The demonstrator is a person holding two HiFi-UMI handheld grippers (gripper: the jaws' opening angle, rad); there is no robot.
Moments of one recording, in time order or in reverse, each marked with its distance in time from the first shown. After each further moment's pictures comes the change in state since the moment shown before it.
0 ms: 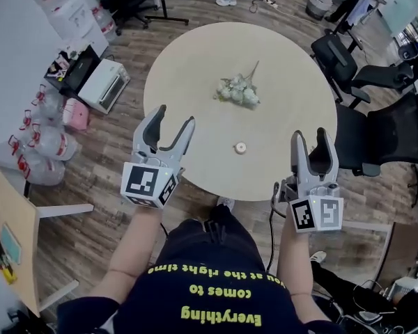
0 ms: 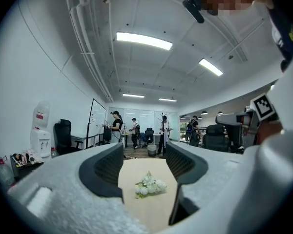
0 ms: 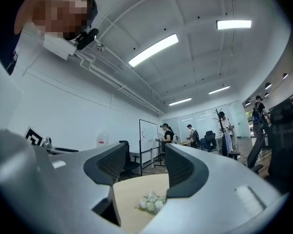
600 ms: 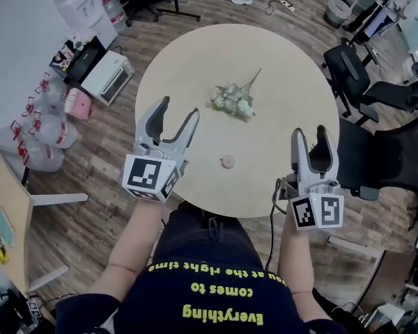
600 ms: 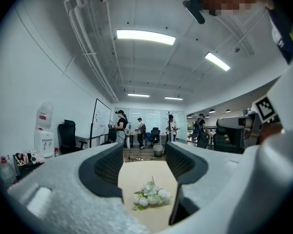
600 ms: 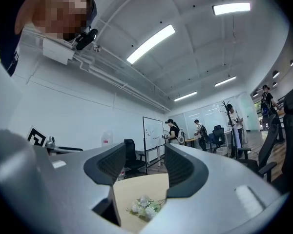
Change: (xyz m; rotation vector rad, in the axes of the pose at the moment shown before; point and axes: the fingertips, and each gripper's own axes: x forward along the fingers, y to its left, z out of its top) left arm 0.088 -0.012 -0.002 0.004 -0.002 0.092; right arm 0.071 -0.073 -0.019 0.039 0.028 0.102
